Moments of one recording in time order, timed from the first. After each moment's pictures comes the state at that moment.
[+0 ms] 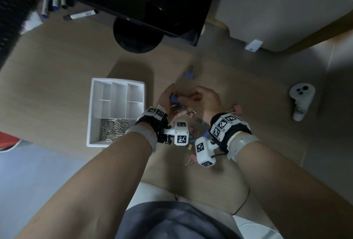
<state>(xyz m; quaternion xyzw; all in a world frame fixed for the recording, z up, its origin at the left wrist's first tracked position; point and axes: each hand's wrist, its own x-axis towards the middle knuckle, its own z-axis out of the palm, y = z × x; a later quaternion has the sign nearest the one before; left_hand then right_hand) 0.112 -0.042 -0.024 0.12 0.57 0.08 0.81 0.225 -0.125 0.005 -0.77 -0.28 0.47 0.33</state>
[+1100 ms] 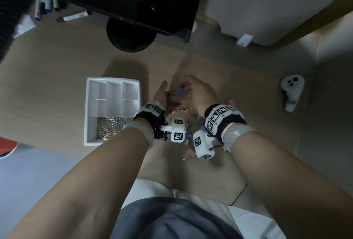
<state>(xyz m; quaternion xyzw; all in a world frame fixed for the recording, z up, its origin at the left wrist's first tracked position) 0.111 -0.043 -0.027 0.17 0.59 0.05 0.78 0.230 -0.122 0.014 -0.78 -0.40 0.40 0.26</state>
